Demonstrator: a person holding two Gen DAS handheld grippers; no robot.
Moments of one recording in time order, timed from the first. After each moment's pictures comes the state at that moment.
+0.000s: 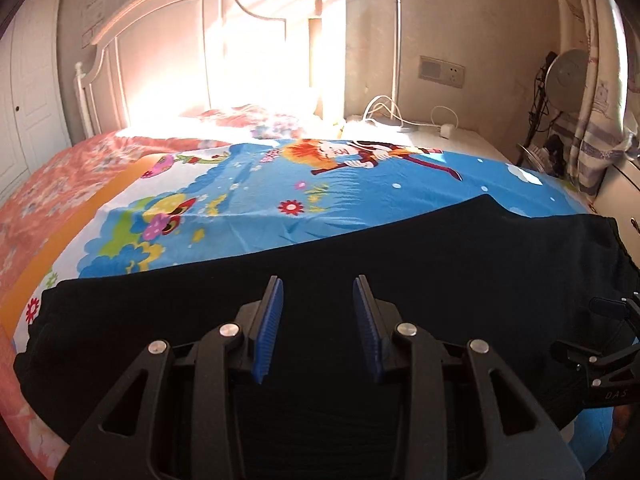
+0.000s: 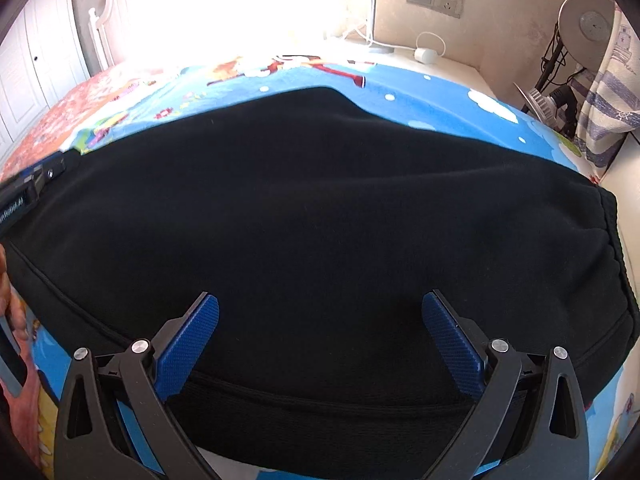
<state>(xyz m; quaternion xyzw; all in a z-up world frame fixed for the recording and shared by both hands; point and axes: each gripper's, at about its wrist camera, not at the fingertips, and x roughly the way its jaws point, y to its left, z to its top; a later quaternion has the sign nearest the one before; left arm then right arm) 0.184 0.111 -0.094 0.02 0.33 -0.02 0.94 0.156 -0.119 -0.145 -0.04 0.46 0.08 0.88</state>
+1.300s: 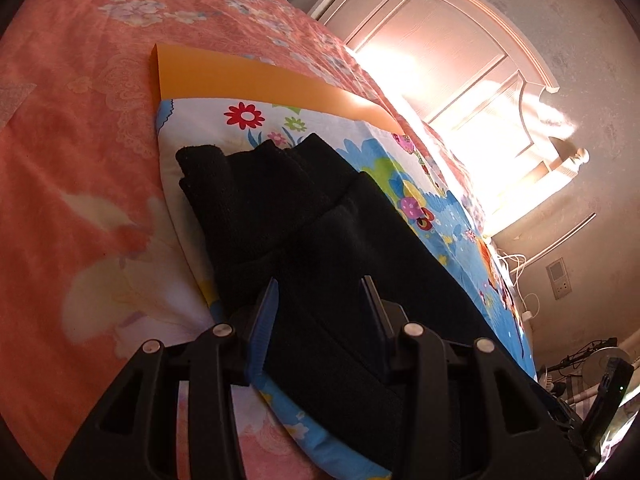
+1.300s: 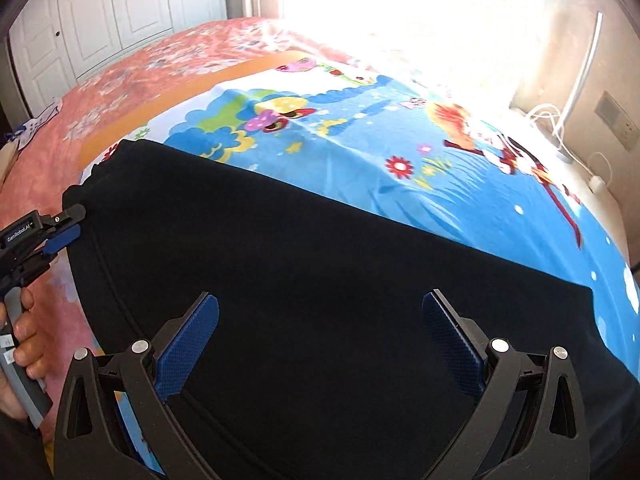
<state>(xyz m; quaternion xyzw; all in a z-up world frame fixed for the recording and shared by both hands) 0.045 0.398 -0.143 -0.42 0.28 0.19 0.84 0.204 0.115 -0.107 -0.17 0.43 0.30 0.83</state>
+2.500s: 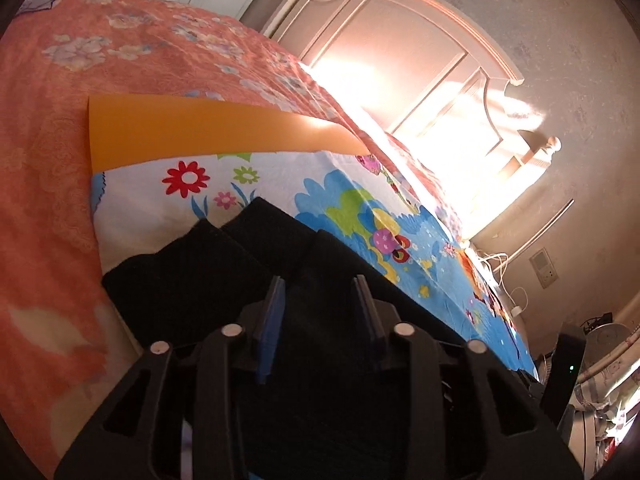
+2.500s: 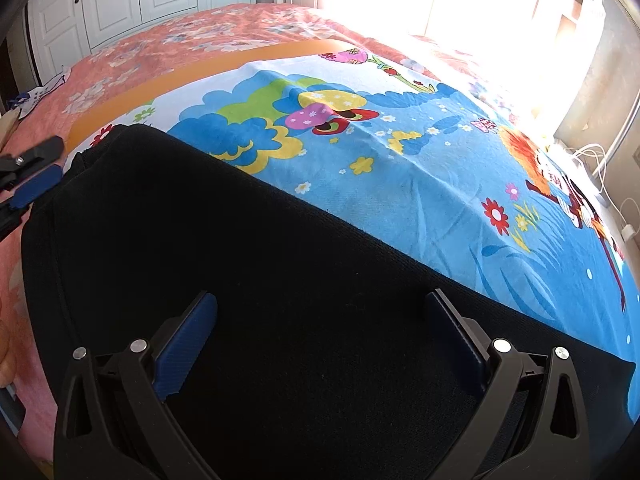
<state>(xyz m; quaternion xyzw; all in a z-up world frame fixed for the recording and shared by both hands) 0.080 0.421 -0.115 -0.35 0.23 0.17 0.89 0.225 0.198 -0.148 -0.20 0.42 0.32 0.83</state>
